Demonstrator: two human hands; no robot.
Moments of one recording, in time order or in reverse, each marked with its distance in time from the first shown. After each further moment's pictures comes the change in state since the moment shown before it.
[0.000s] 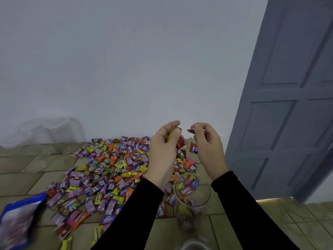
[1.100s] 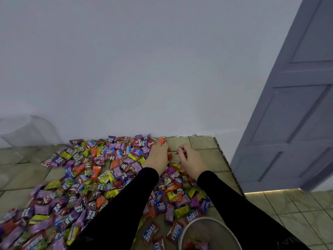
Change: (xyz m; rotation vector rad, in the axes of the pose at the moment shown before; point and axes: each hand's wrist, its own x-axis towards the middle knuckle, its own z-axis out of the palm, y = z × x) left_hand 0.152 -0.199 -0.058 1.391 -0.440 -0.045; right_hand 0.092 0.210 0.043 -0.605 -0.399 0.180
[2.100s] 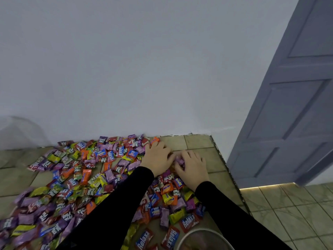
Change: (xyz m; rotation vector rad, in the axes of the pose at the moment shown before) left_hand 0.012 0.002 0.011 0.350 -0.024 0.171; right_hand -0.011 0.032 0.013 -0.509 0.141 -0.029
